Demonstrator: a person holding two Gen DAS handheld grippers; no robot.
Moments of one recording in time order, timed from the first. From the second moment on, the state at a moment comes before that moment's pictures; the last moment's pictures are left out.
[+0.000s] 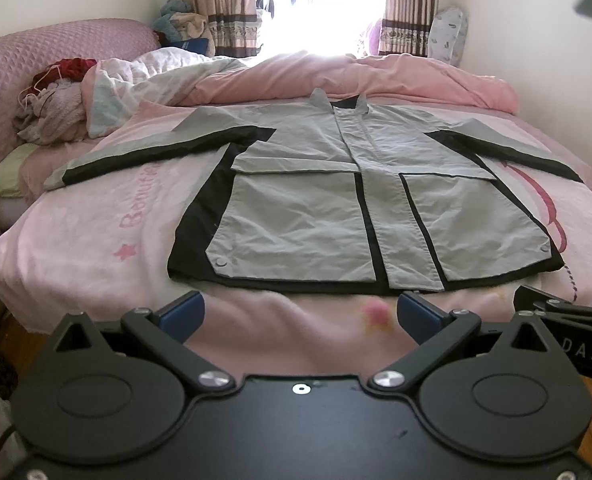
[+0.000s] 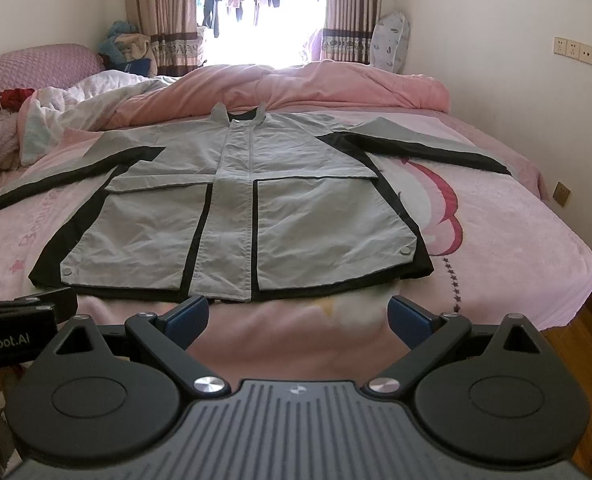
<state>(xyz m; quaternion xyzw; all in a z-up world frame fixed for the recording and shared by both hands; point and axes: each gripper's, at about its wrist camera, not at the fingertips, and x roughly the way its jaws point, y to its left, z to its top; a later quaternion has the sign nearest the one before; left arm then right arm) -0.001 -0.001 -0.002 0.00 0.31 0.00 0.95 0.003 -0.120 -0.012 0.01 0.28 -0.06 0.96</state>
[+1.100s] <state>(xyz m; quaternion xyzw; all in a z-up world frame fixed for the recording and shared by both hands) 0.038 0.019 -0.010 -0.03 0.34 -0.01 0.94 0.043 -0.123 -0.014 0.03 0.30 -0.06 0.95</state>
